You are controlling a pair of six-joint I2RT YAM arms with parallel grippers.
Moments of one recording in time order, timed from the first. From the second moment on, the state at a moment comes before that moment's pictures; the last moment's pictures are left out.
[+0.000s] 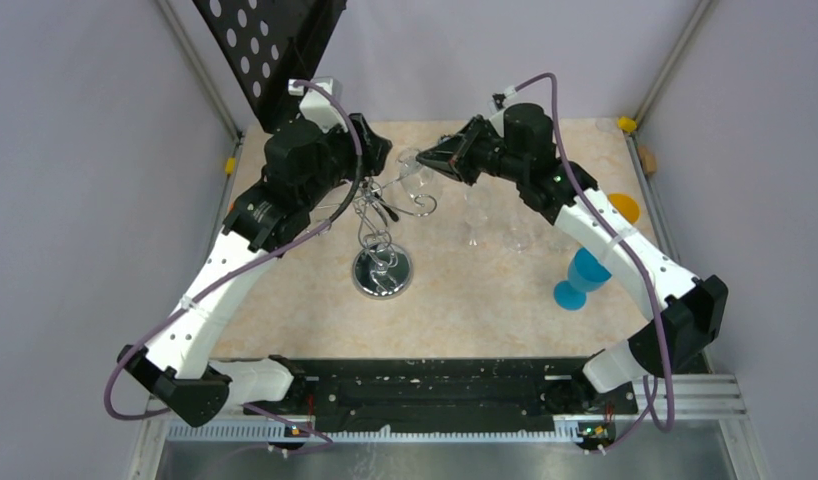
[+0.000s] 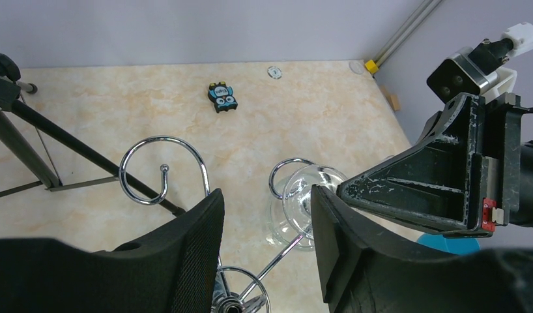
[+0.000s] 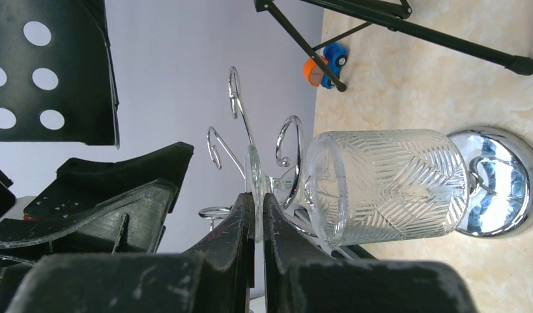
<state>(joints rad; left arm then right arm) -0.56 1.25 1.53 -0.44 -0.11 -0.39 0.58 1.48 1.51 -0.28 -0.33 1.19</state>
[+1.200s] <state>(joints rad) -0.57 1.12 1.45 -0.40 -0.01 -0.41 0.67 1.68 1.74 -0.28 -0.07 1.15</state>
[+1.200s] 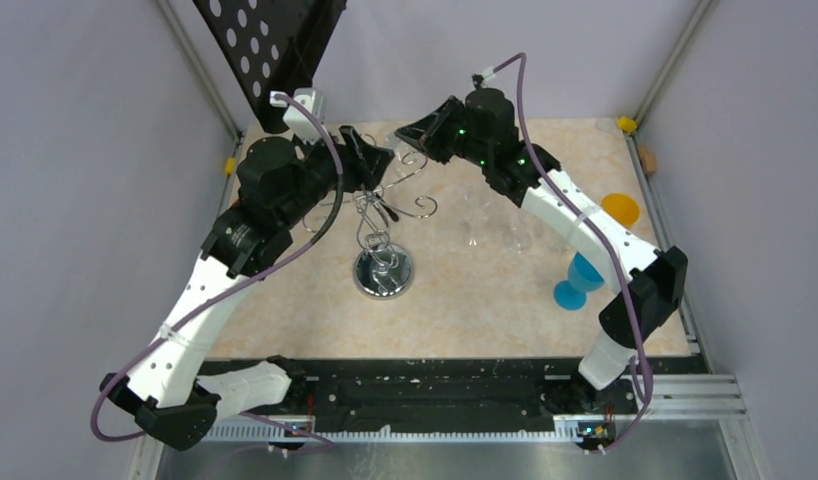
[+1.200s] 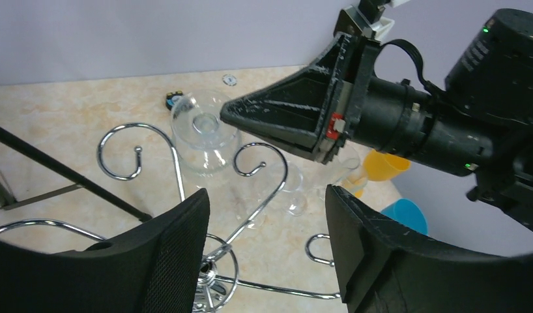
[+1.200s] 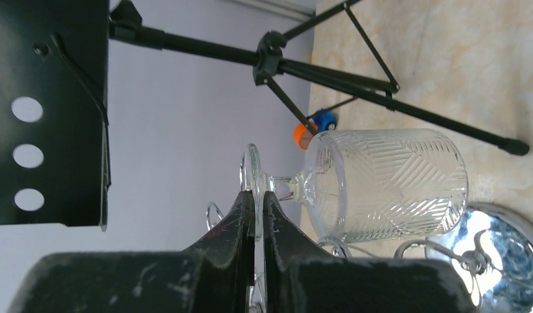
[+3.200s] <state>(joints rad) -0.79 1.44 1.55 0.55 0.45 -1.44 0.48 0.79 1.20 0.16 -0.03 1.81</state>
